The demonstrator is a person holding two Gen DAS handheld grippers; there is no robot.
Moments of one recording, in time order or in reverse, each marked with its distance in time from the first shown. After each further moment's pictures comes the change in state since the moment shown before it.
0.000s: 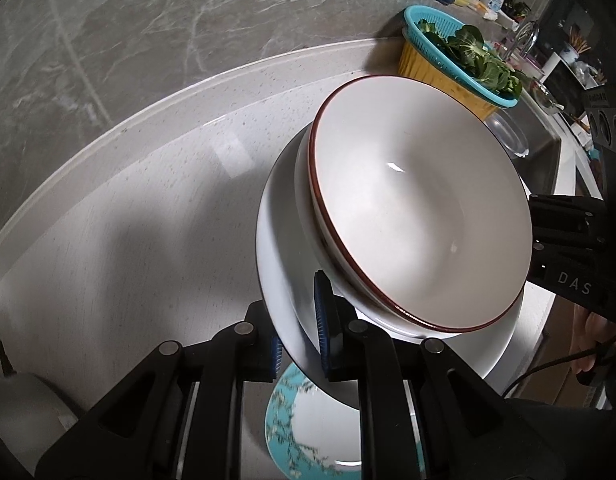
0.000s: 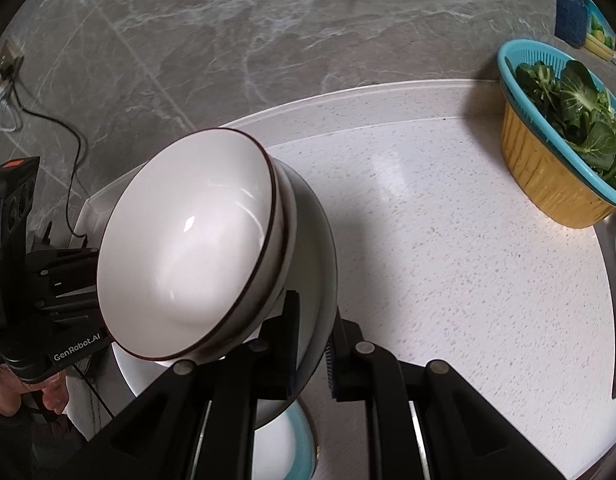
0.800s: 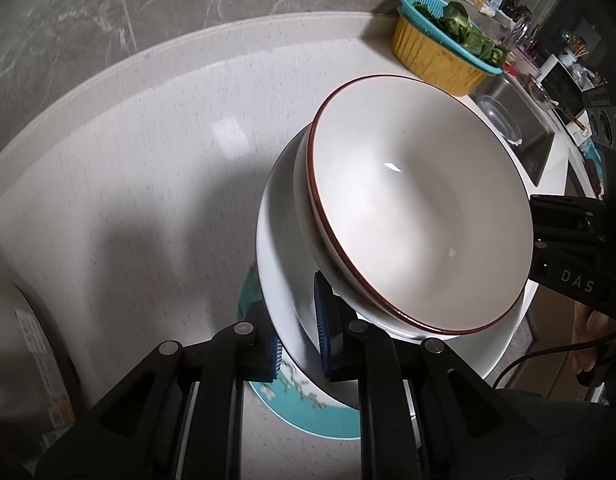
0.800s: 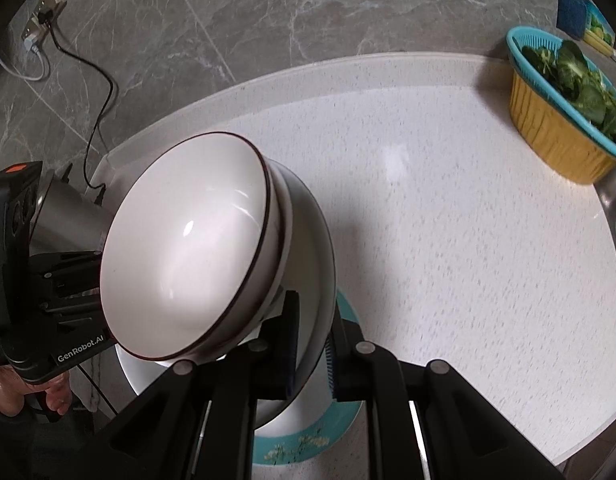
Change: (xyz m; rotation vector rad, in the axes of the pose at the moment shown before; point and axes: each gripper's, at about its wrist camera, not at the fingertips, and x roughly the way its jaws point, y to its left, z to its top) left arm -0.012 -0.008 -0.114 -0.058 0.018 -0.026; right arm -0.008 0.043 -0.082 -0.024 0.043 -0.003
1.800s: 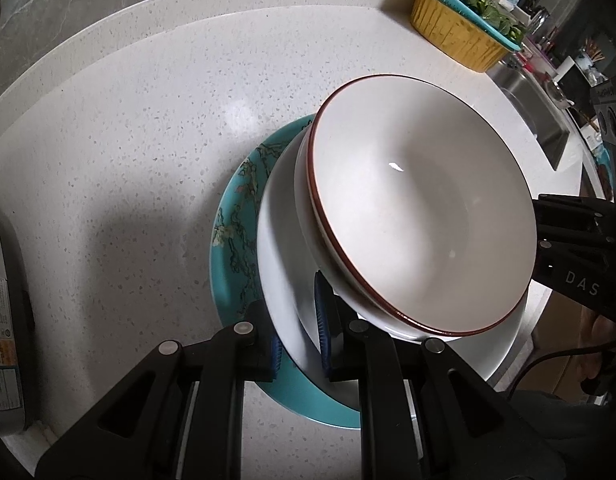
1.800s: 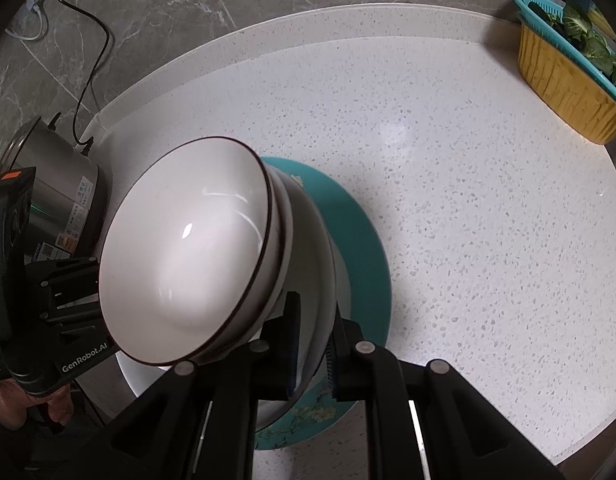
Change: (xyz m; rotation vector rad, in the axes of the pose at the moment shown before) left arm 0.049 -0.001 -0.069 -0.061 0.017 0.029; right arm 0.043 0.008 -0.051 -0.018 0.049 -0.021
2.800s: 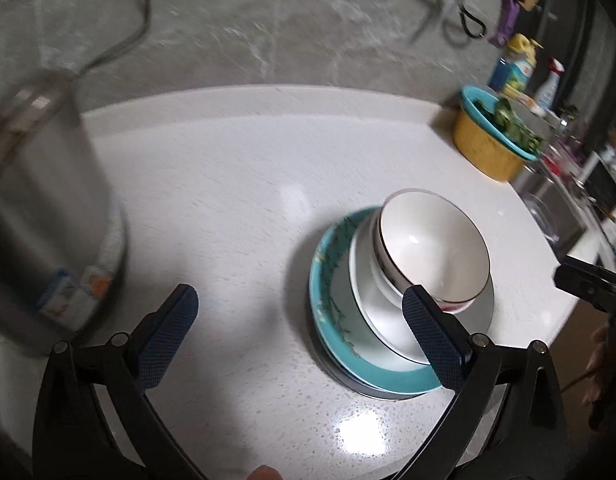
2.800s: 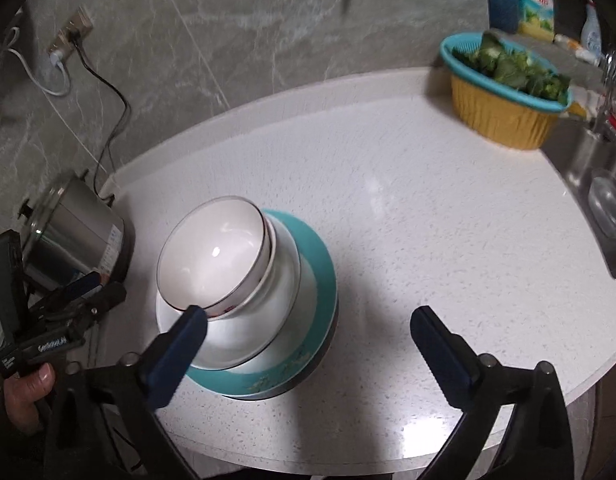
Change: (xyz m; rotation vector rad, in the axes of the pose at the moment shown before) left arm -0.119 0.011 -0.066 -0.229 -0.373 0.171; right arm -0.110 -0.014 -0.051 0.068 -0.277 -0.020
